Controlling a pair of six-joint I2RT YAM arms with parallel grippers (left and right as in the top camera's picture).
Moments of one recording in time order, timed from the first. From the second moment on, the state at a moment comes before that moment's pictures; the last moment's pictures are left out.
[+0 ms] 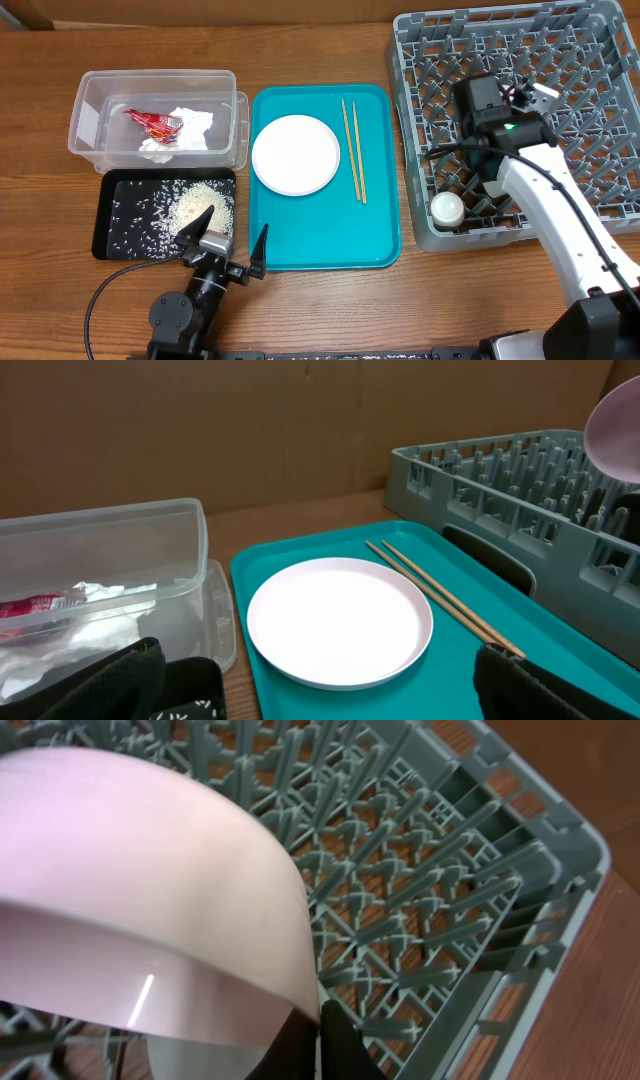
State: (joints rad) left arm -0.13 0.02 0.01 -0.06 0.21 0.00; right arm 0.21 1.58 1.32 -1.00 0.77 0.73
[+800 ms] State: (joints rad) left arm -0.13 0.02 0.01 -0.06 0.21 0.00; right arm -0.11 1.62 1.32 -0.90 0.93 0.61
